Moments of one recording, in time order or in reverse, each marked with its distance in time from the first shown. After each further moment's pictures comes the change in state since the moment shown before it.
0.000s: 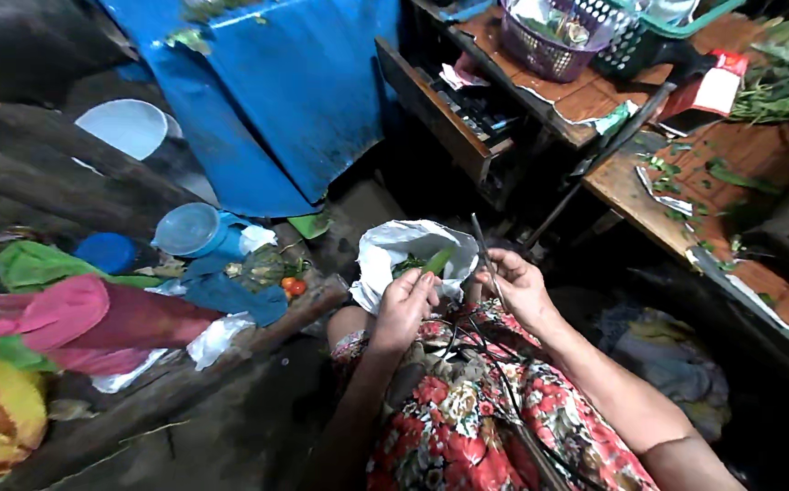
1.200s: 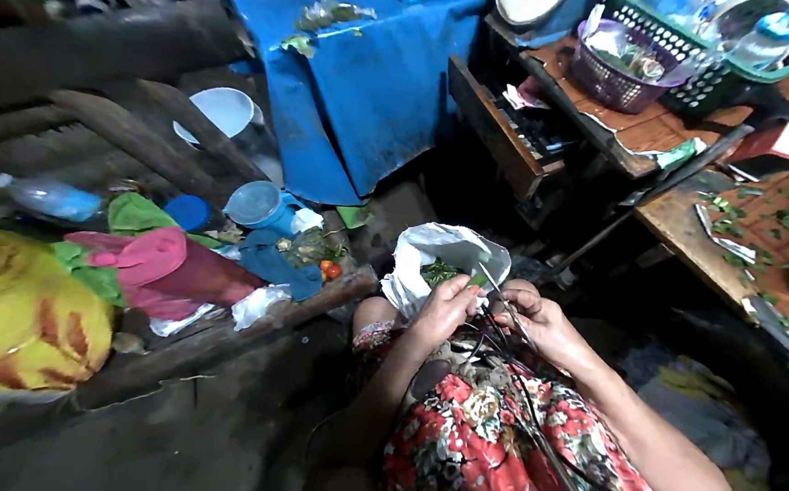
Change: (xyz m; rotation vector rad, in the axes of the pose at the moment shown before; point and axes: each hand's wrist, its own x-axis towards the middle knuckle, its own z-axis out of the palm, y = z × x) left_hand 0.000 0.001 0.003 0.044 -0.164 -0.092; right_hand -0.016 0.000 -0.004 -0.136 -0.313 0.072
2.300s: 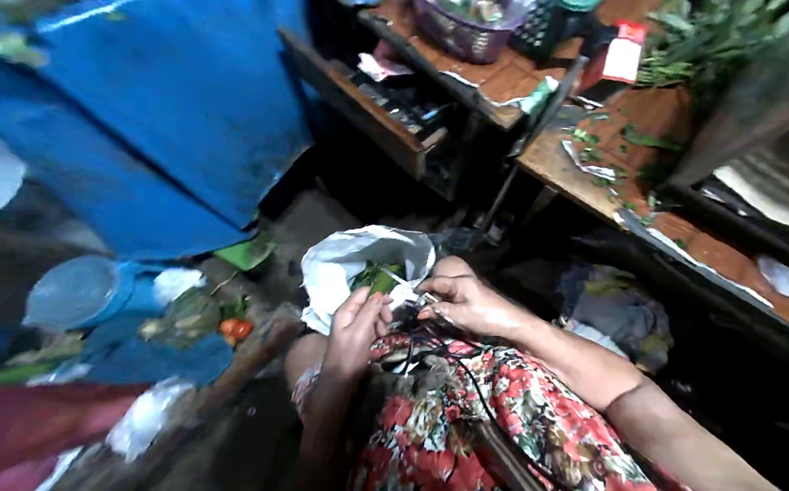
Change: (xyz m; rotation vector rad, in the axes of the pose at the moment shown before) left_hand 0.002 -0.010 -0.001 -0.043 0.086 0.067; right_hand 0.000 -0.011 -0.008 -0.115 -0.038 -0.020
